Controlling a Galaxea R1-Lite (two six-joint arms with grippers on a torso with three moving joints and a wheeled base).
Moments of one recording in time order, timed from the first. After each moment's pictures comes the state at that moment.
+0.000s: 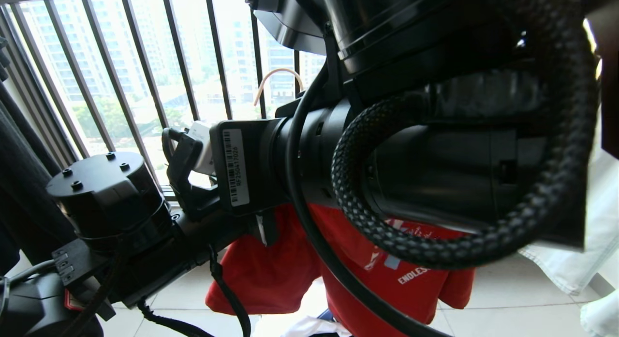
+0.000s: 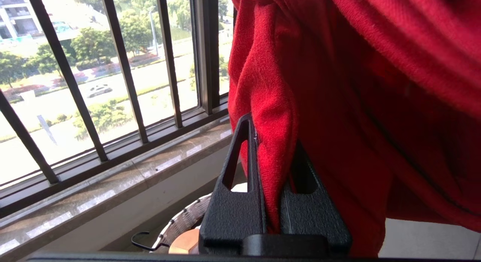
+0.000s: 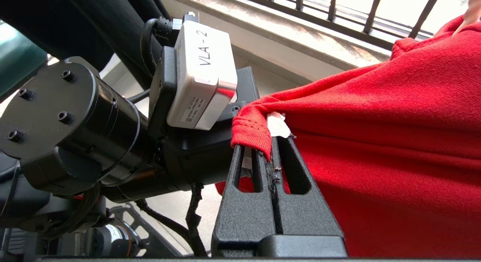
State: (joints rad) left arm -0.68 1.57 -0.60 -1.11 -0.10 -0.04; right arm 1.16 1.86 -1.95 0.47 -0.39 0.38
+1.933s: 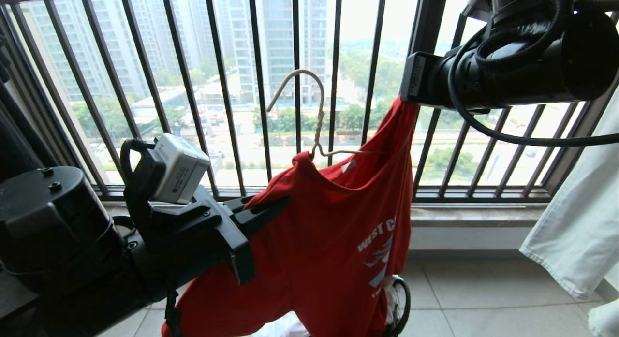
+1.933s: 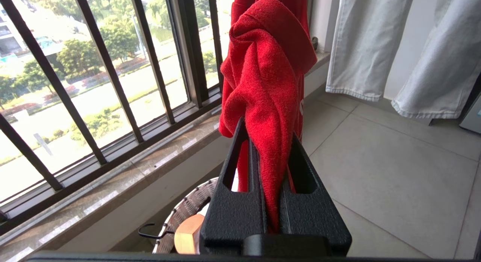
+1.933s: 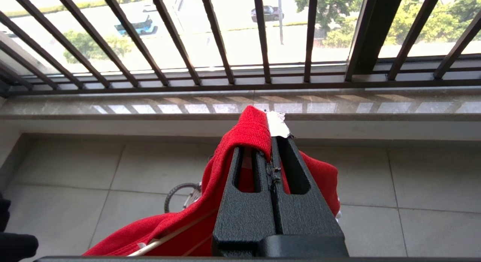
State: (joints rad) left arm -0.71 1.42 -0.51 -1.02 -0.15 0.05; right arm 0.63 1.75 -1.87 0.45 -0.45 0.38
